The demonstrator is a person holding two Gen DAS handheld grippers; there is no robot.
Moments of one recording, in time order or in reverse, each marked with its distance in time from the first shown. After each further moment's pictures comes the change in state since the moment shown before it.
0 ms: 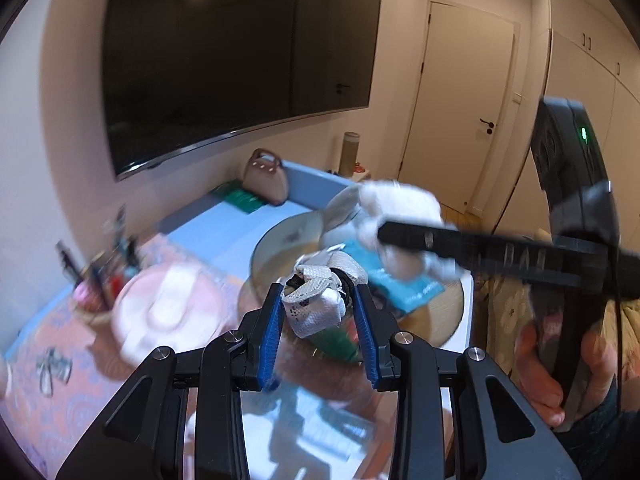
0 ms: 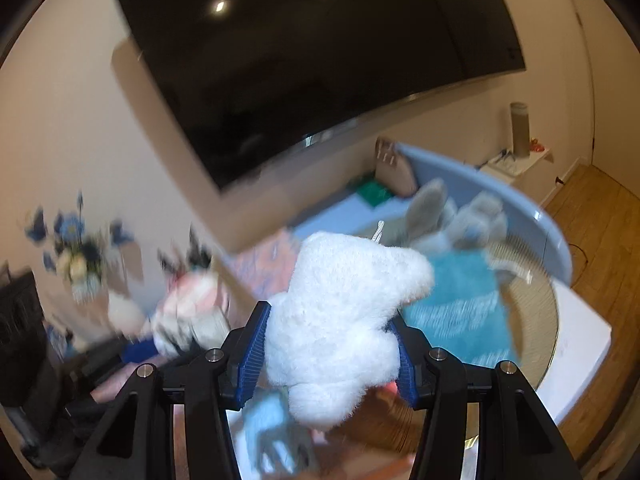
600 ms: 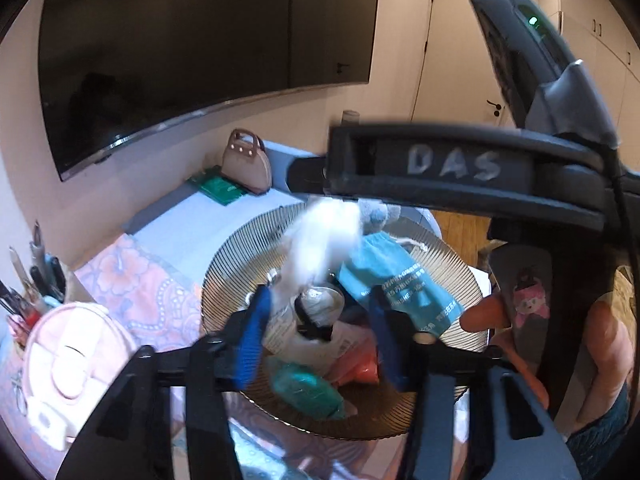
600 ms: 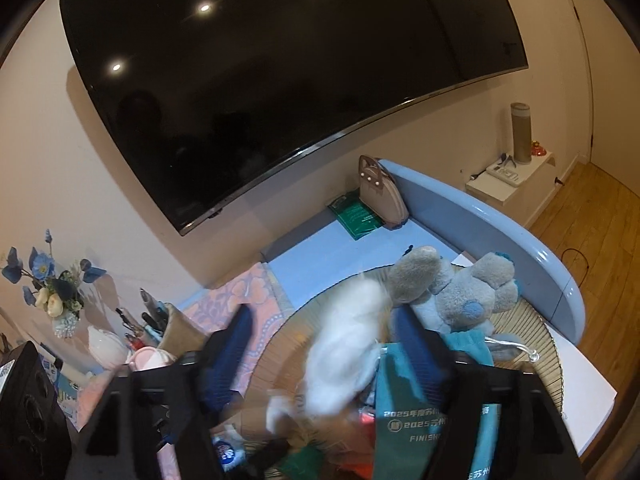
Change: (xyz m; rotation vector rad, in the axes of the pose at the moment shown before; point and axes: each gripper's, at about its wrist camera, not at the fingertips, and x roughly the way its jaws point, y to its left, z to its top) left arm 0.076 -0.022 0.011 -0.002 0.080 0.010; right arm 0.060 -0.022 0.044 -0.009 0.052 -0.051
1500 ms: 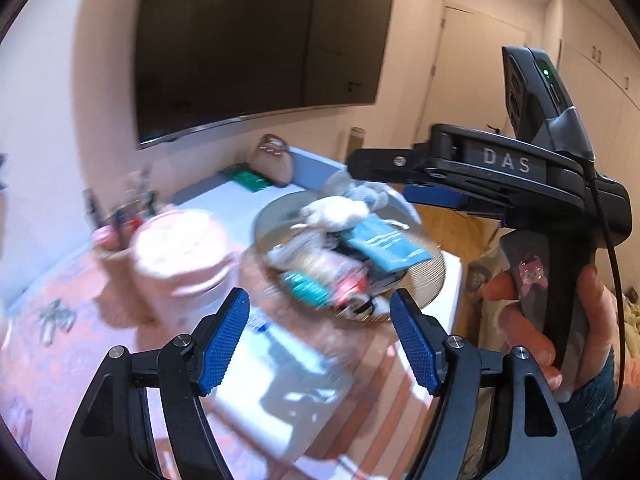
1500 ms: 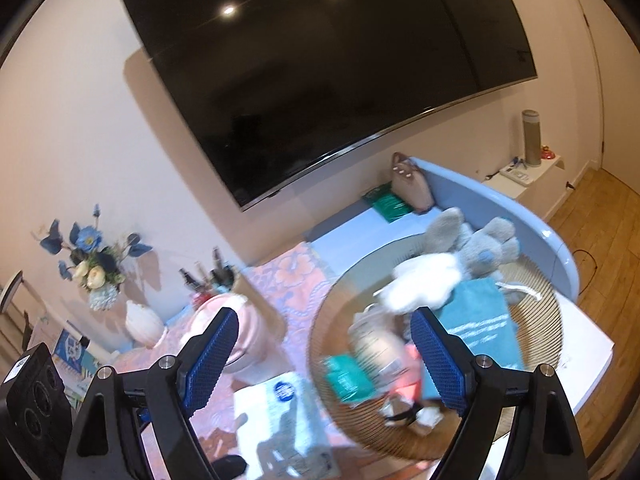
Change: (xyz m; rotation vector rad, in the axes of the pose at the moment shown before) left arm -0.118 0.022 -0.063 -0.074 -0.070 0.020; right arm -0.071 0.054 -0.049 -0.038 -0.005 0.085
